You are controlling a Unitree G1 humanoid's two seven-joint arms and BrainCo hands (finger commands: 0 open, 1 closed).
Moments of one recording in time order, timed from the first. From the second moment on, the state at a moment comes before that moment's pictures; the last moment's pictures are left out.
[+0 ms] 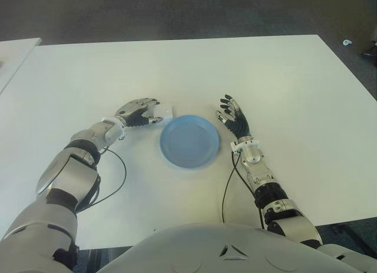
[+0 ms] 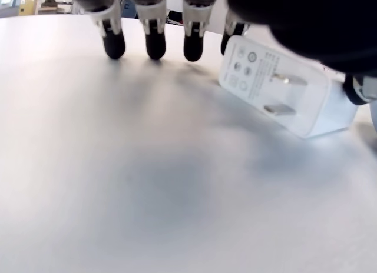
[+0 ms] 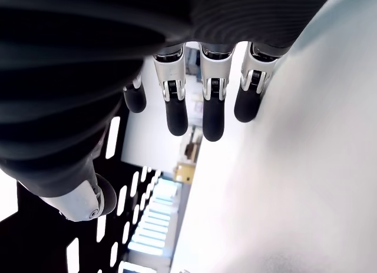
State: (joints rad) left arm -0.66 0.54 -0.57 1.30 0.73 -0.72 0.26; right arm -0.22 -0.06 0.12 0.64 -0.16 -0.40 -0.10
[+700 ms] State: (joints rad) left arm -0.68 0.54 -0.62 1.30 0.77 -0.70 0.31; right arm -0.21 -0.06 0.14 0.62 -0.18 -0.40 -0.11
